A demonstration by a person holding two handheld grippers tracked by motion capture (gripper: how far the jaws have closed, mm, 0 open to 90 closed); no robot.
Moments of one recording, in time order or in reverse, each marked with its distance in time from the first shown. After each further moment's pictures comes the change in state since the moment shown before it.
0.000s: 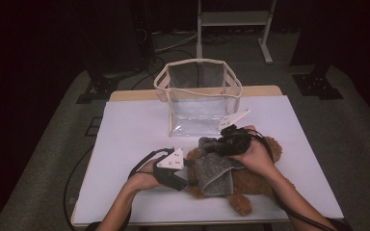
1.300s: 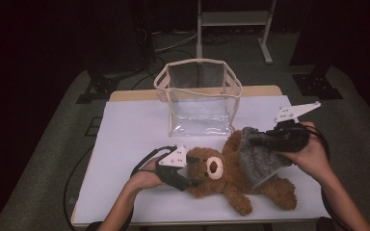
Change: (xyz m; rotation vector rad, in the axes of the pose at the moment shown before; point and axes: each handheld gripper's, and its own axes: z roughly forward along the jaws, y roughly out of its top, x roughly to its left) left arm -0.001 0.014 0.000 -0.029 -0.009 -0.005; right arm -0.015 -0.040 -0.115 -0.098 -0.096 0.064
